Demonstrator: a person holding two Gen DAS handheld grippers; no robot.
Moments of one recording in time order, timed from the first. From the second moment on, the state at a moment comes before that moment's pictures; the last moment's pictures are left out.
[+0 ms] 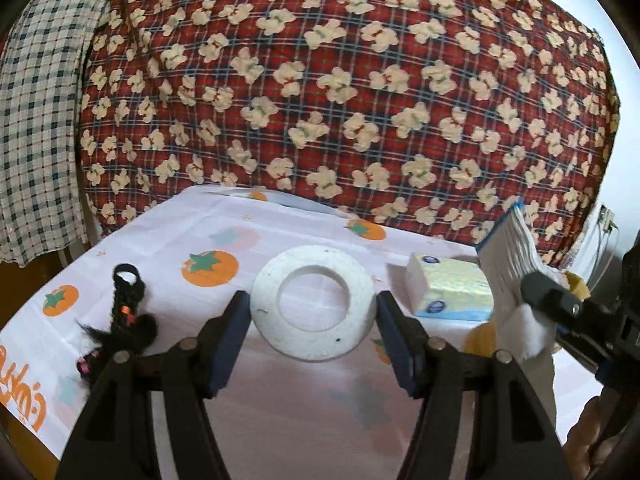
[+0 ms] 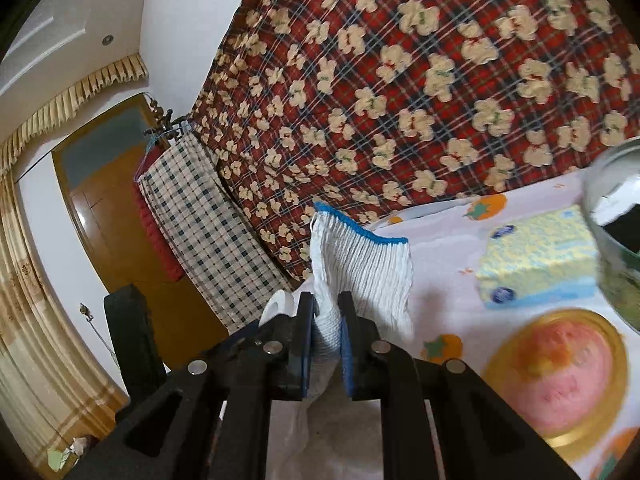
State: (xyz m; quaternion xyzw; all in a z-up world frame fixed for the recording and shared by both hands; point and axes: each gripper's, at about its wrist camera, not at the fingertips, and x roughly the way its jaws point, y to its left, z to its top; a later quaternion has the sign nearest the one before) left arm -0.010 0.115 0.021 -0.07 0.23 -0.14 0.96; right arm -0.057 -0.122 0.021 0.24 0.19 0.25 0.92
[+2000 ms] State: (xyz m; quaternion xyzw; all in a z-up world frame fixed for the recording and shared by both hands) left arm 0.031 -0.129 0.086 -0.05 0.22 -0.36 0.91; right arm -0.077 -0.399 0.098 0.16 0.07 -0.07 0.98
